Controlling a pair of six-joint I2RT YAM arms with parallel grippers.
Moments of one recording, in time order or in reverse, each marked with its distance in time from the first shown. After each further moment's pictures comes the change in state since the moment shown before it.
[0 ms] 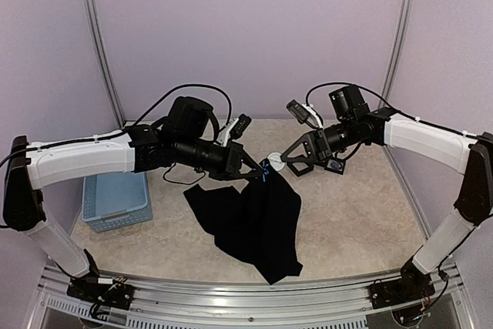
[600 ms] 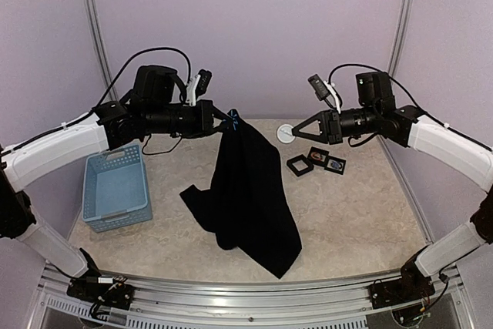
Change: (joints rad) left arm 0.138 -0.120 0.060 -0.065 -0.217 0.069; right arm -0.035 -0.163 -0.045 0.149 0.183 0.108
